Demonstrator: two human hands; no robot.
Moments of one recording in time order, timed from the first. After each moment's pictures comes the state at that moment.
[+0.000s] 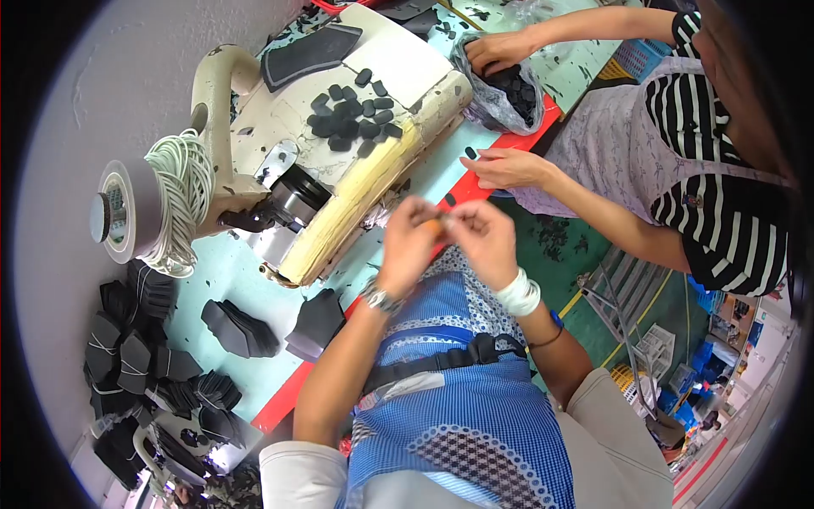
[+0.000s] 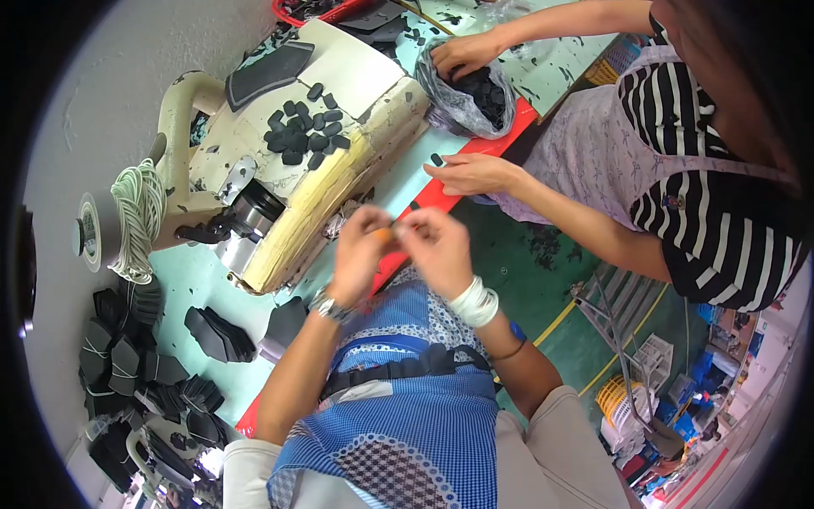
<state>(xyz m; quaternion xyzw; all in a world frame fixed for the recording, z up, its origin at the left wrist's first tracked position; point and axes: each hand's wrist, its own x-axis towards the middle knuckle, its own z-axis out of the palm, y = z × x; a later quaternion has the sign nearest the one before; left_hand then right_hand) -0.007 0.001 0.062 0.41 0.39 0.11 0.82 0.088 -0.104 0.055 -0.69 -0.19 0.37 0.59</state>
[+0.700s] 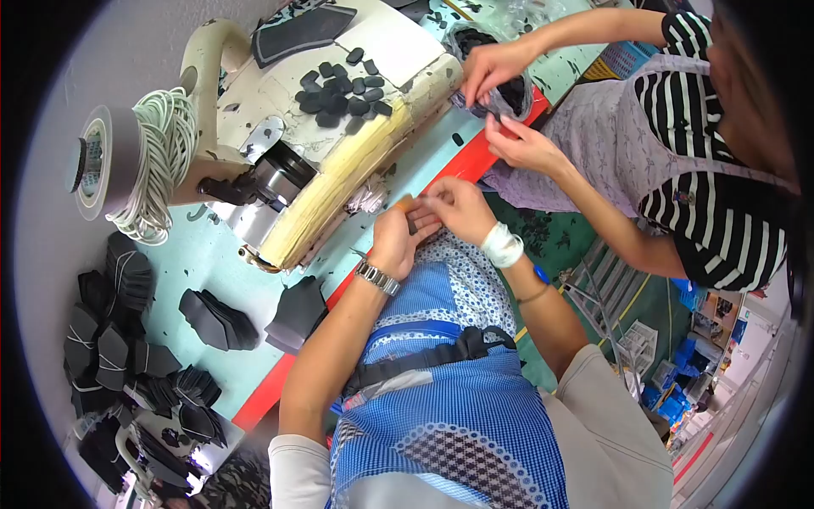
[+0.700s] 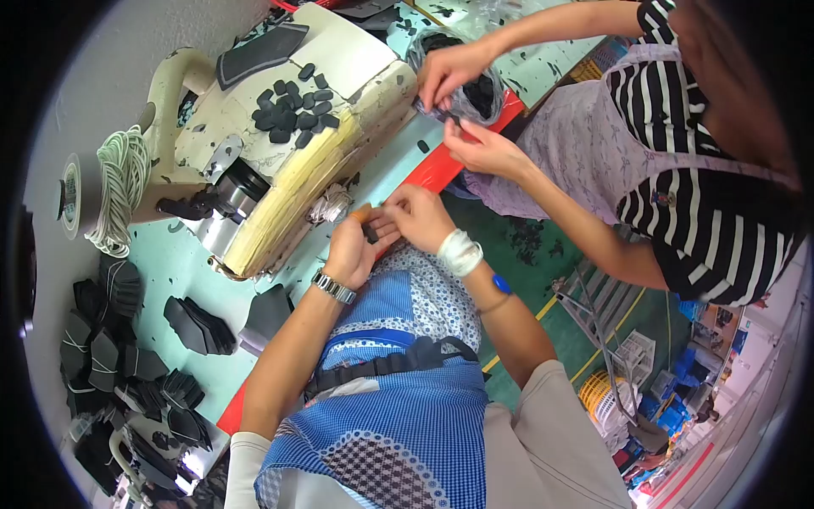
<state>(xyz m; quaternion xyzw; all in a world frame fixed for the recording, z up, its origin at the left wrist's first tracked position) -0.002 -0.009 0.018 0.12 0.46 0.08 0.88 0.122 -0.092 0.016 -0.76 -0.31 0.40 0.41</state>
